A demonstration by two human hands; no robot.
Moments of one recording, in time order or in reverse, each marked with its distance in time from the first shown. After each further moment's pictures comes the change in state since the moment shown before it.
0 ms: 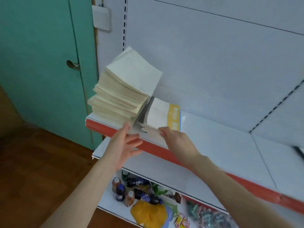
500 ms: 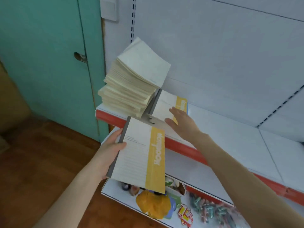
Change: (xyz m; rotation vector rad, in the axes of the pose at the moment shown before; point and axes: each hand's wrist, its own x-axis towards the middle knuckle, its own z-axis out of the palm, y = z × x) left_hand -0.042 -0.002 -0.049 0.350 0.058 0.003; right_hand 0.034 0.023 0.021 0.158 -0.171 0.217
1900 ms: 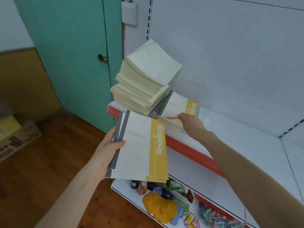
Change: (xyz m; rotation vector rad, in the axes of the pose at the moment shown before) left_hand -0.027 -0.013 0.012 -0.034 0.187 0.062; right_hand 0.022 0.035 0.010 -0.110 -0.039 0.004
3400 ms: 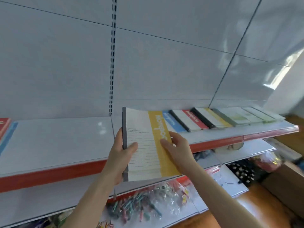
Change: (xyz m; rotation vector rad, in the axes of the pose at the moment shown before) left_hand -0.150 -0.063 0.428 0.075 -0.802 0.241; right_hand -0.390 0.257 -0.105 0.926 0.676 0.805
